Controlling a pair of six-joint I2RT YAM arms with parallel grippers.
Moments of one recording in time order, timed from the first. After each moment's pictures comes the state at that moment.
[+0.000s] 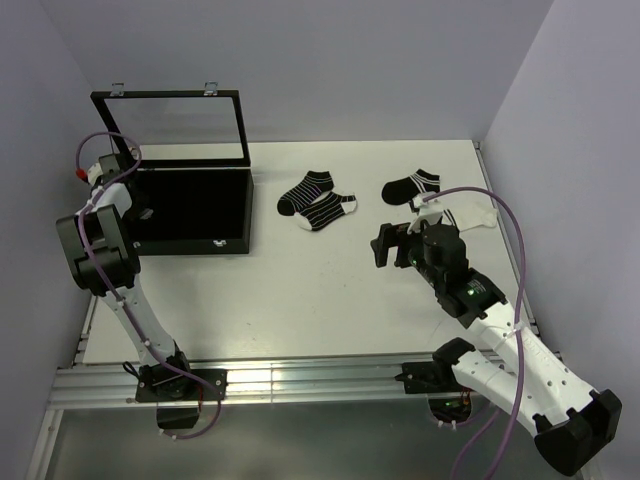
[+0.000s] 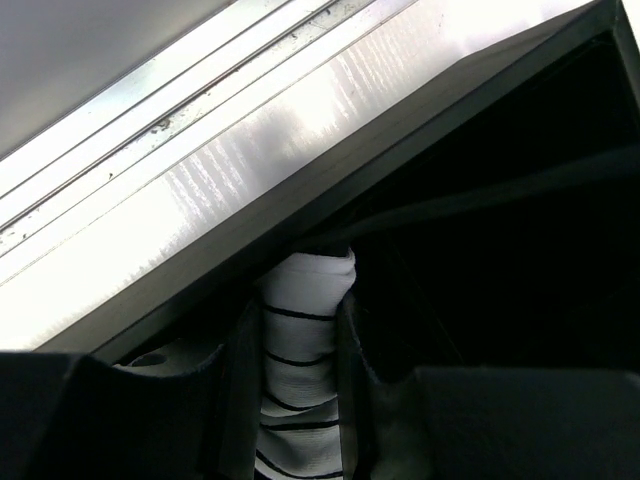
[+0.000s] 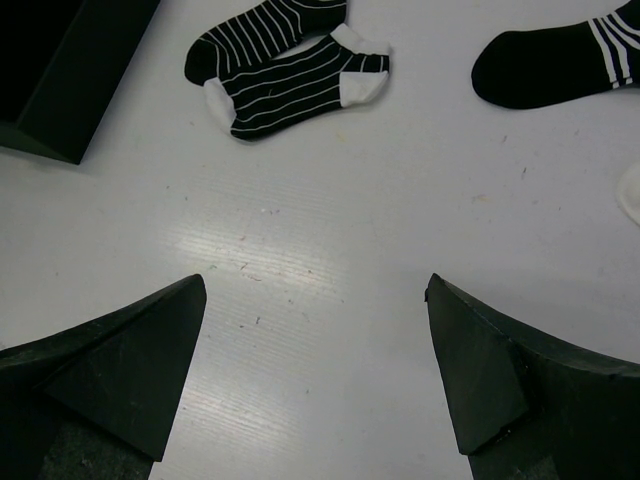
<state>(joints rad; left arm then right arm) 0.33 2.04 1.47 -0.33 -0.26 -0.65 0.51 0.75 0.68 -0.31 0.15 0.23</state>
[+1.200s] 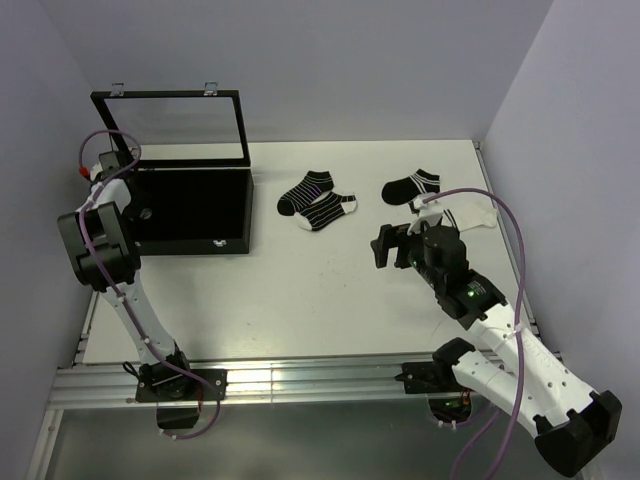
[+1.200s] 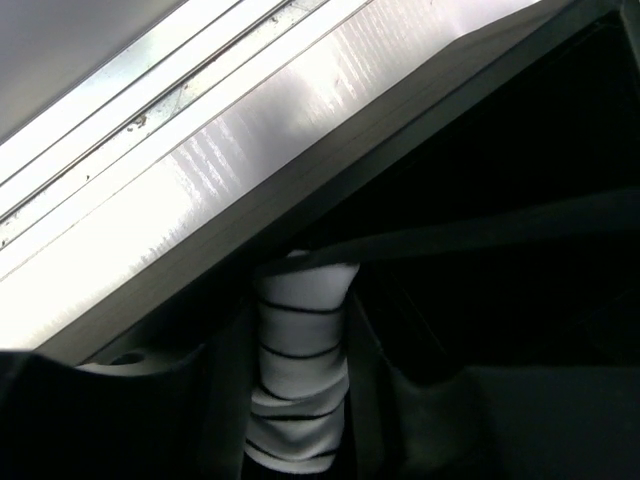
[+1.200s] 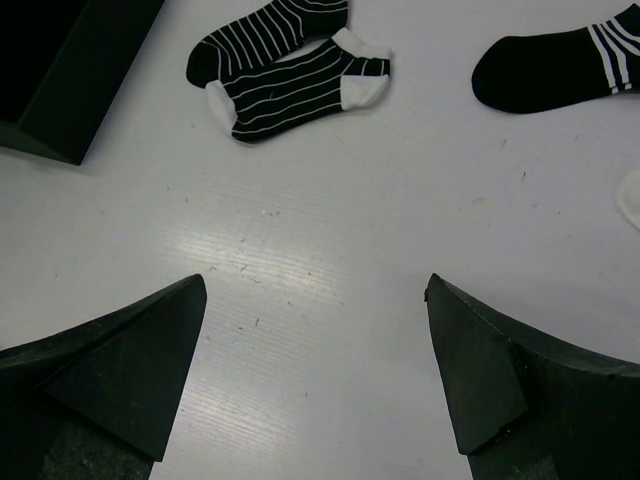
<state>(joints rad) 0.34 2.10 1.56 -0.40 -0.22 -0.62 0.51 0.74 0.67 -0.30 0.15 0.23</state>
